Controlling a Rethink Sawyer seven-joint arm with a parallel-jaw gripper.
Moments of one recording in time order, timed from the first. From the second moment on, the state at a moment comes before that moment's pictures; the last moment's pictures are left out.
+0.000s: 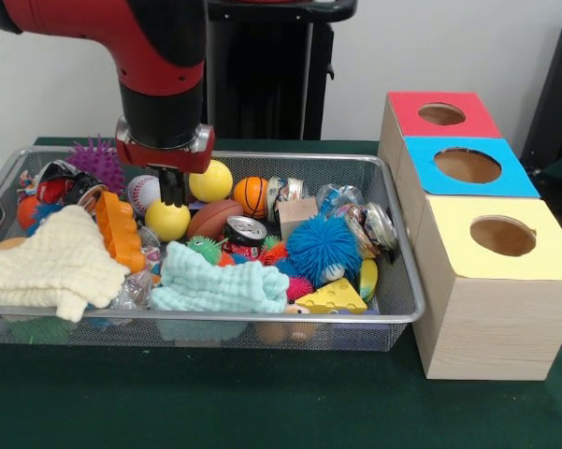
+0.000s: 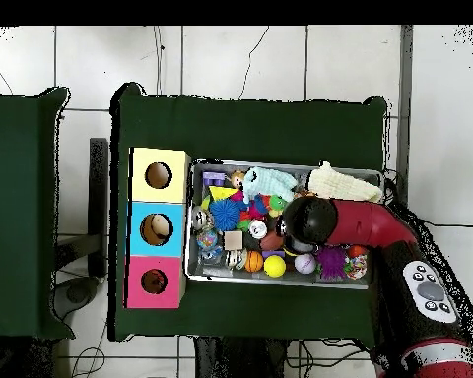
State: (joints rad) arm -0.58 -0.54 0.22 1.56 -0.45 0.78 1.76
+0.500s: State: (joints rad) arm -0.62 -0.53 0.18 1.72 -0.45 0.49 1.76
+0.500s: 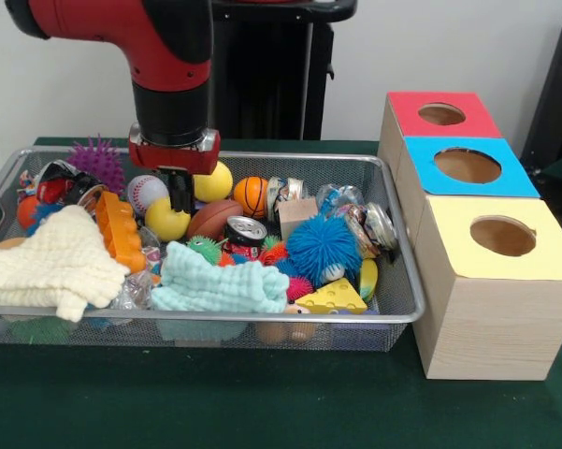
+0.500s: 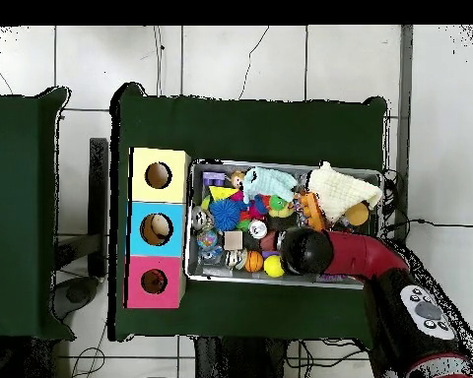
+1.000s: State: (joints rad) arm -0.65 -0.55 0.17 1.76 -0.44 0.47 1.76
